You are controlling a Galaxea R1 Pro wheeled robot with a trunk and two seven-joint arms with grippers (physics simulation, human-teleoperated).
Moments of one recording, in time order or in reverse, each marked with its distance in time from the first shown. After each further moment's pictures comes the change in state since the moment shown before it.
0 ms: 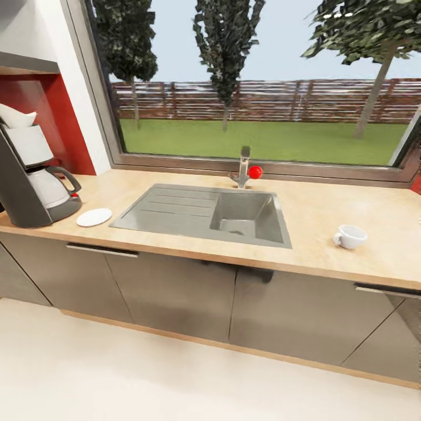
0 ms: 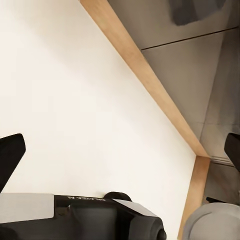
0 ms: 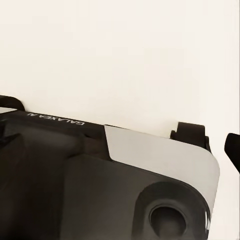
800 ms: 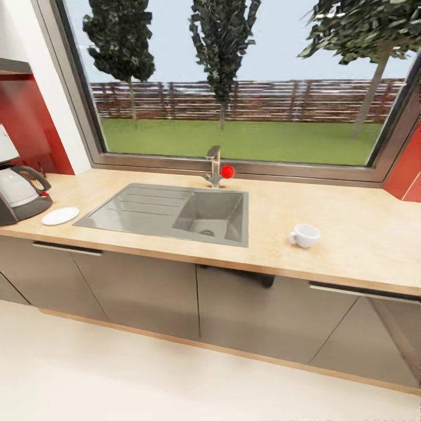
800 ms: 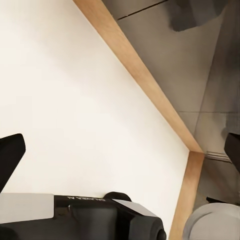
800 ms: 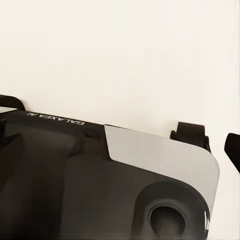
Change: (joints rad) left arm 0.000 0.000 0.001 0.000 0.000 0.000 0.000; right arm 0.000 -0.003 0.000 -0.002 0.001 0.001 0.003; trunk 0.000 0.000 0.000
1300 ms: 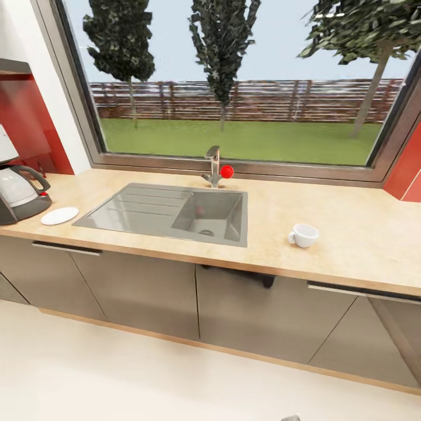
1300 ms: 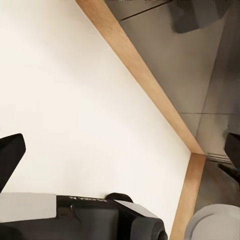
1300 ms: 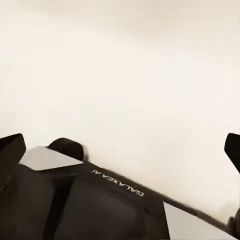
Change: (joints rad) left arm 0.000 0.006 0.007 0.007 0.000 0.001 0.001; right arm -0.053 -0.023 -0.003 -0.233 -0.002 0.062 0.111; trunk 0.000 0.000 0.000
